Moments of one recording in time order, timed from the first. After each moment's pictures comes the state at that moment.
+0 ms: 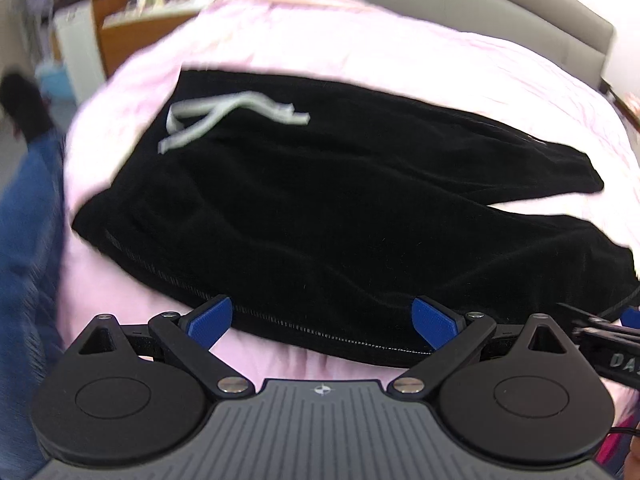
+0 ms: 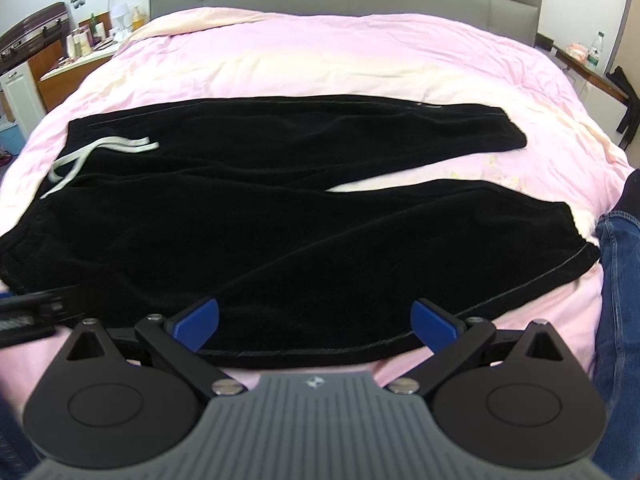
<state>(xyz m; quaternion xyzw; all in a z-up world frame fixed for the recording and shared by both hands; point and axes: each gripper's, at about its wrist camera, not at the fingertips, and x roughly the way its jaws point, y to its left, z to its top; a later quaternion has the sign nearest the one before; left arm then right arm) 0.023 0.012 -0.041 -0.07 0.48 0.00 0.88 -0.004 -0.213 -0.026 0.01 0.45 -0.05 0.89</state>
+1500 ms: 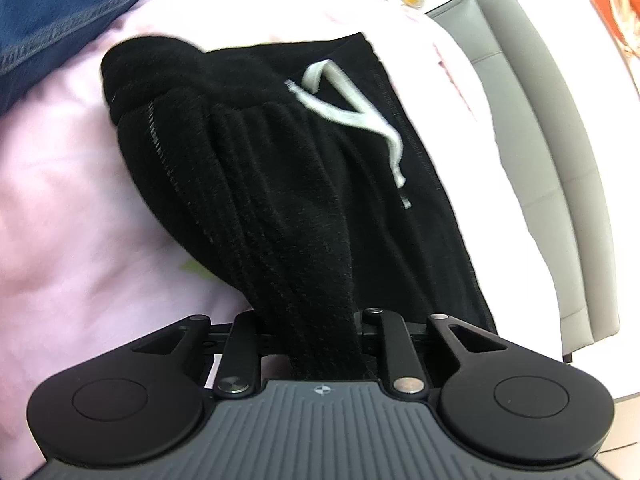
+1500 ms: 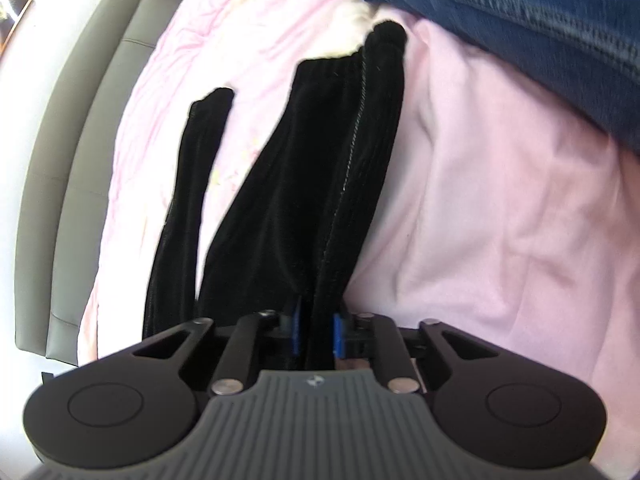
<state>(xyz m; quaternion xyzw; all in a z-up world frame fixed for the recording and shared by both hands) 0.063 0.132 -0.108 -0.47 0.38 0.09 0.79 -0.015 -0.518 -0.137 0.55 0.29 -0.26 0.74</state>
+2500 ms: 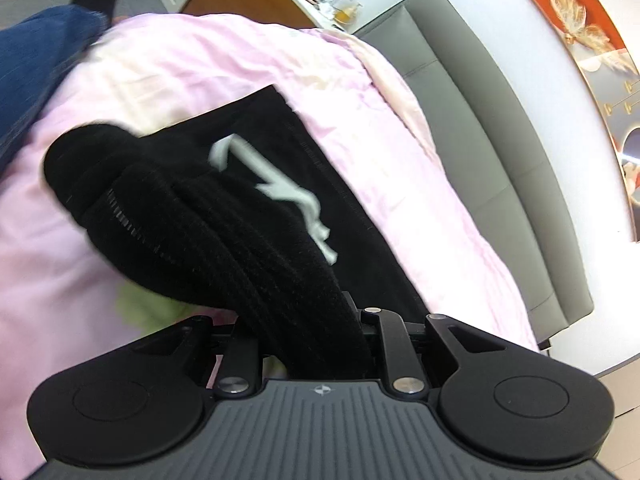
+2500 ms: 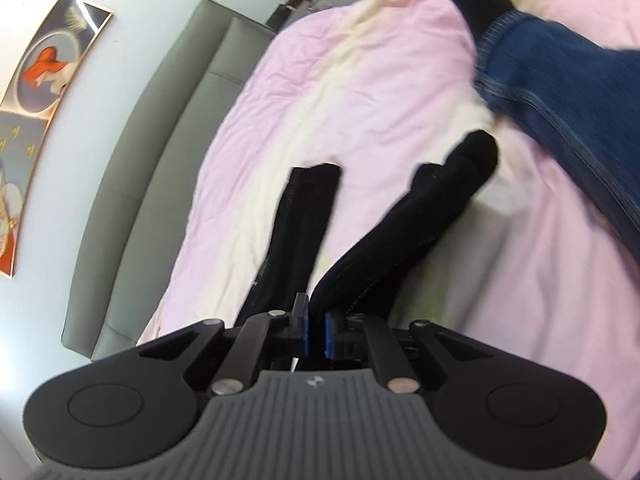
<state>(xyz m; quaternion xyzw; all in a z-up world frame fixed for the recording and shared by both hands) 0.111 0.156 -0.057 -0.43 0.34 0.03 0.83 0.023 -0.565 -0.066 0.52 0.21 -0.19 0.80</state>
